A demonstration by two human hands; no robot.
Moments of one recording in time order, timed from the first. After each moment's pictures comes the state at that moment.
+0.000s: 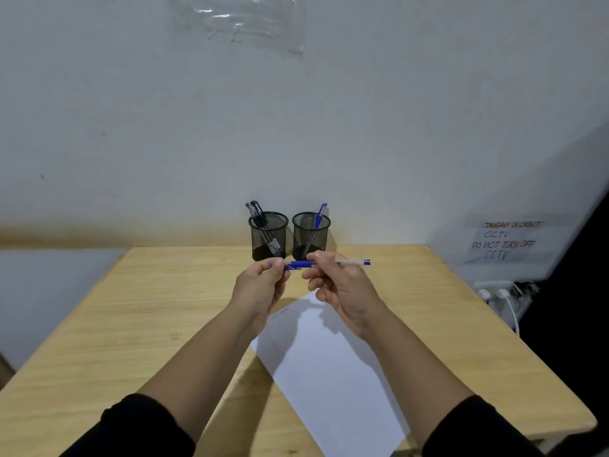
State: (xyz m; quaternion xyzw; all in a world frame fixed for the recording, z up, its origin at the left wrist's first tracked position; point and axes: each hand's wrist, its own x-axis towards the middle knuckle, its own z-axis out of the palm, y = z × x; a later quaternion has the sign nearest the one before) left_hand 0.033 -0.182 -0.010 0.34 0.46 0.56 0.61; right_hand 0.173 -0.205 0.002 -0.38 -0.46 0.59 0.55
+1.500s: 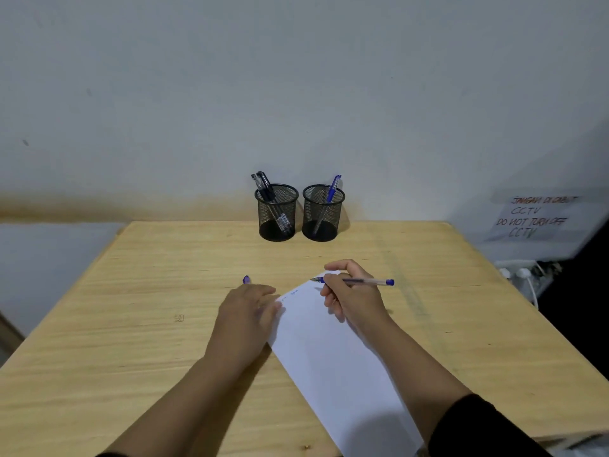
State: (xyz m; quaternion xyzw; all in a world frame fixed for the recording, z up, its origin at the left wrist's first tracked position) left_hand -0.010 -0.197 -0.094 0.69 0.61 0.36 0.15; right_hand 0.174 -0.184 -0.070 -0.55 -0.46 0.48 0.50
